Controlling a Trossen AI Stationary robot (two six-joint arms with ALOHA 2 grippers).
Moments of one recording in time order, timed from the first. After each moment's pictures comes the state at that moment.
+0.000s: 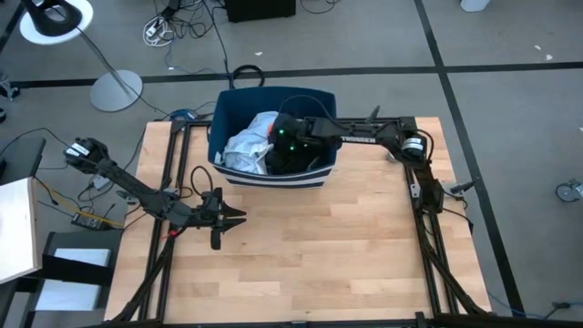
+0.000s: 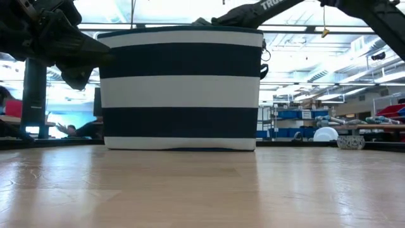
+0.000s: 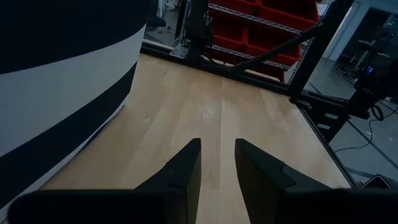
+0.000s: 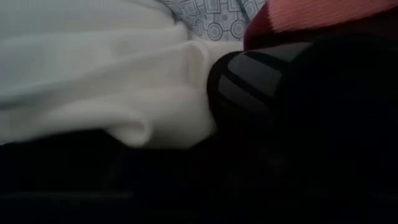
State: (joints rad) left arm -0.52 0.92 0.14 0.63 -0.57 -0.39; right arm -0.32 2.12 1.76 -0.56 -0.03 0.38
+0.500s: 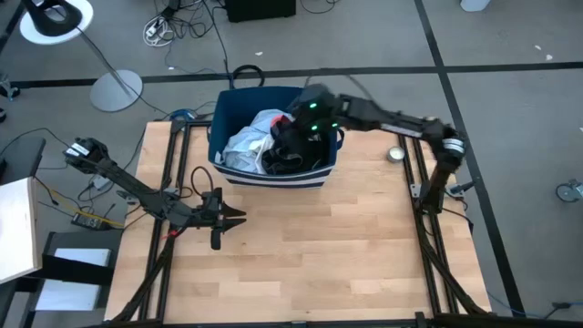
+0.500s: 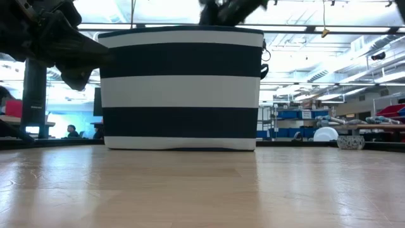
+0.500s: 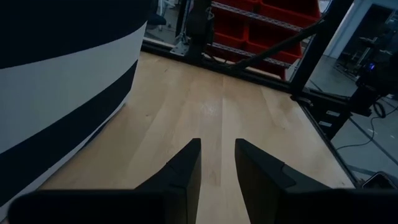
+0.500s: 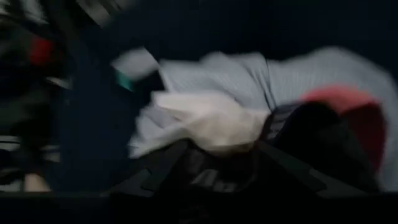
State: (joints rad) left arm -0.52 0.92 0.14 0.62 -0.57 -0.39; right arm -0.34 1.78 1.75 -0.59 -0.14 0.34
